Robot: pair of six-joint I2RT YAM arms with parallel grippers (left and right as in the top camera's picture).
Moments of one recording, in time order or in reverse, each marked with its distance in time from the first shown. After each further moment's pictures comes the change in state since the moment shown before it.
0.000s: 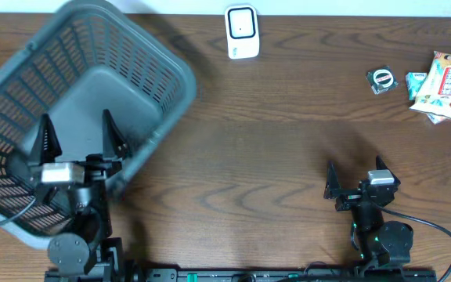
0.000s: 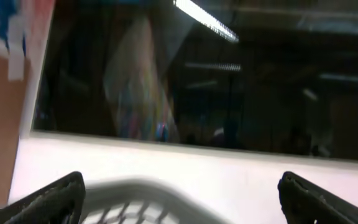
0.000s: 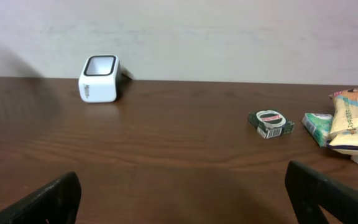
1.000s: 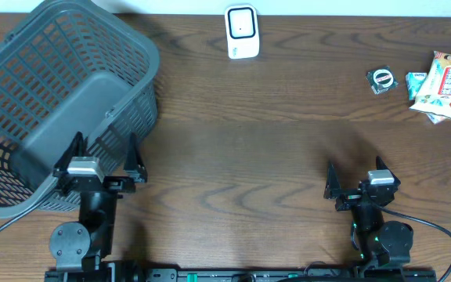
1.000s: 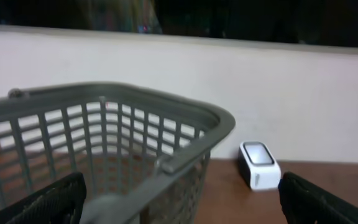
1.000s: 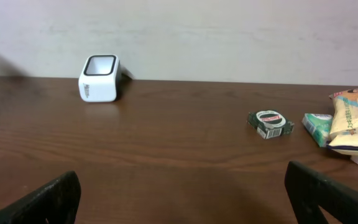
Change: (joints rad) left arm -0.005 -0.242 0.057 -0.737 0.121 0.022; right arm 0.000 0.000 0.000 0.000 0.000 0.000
